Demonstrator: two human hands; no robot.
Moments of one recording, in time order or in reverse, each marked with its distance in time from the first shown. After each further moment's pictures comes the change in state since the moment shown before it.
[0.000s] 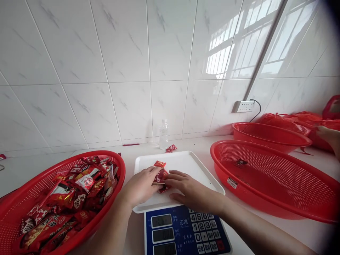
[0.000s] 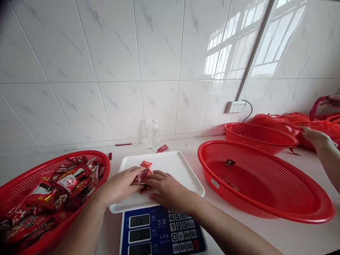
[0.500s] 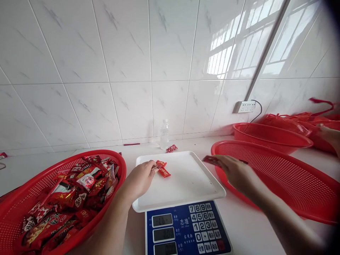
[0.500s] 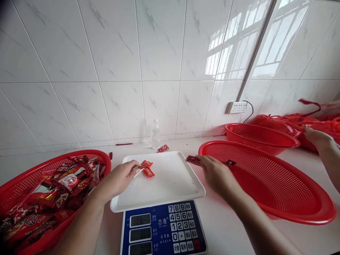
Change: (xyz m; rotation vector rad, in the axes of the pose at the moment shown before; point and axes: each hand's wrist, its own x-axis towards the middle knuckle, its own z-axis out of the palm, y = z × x) left_hand 0.003 0.000 -0.008 -0.068 0.201 -0.063; right_hand -0.074 0.077 -0.040 -0.127 0.440 0.545
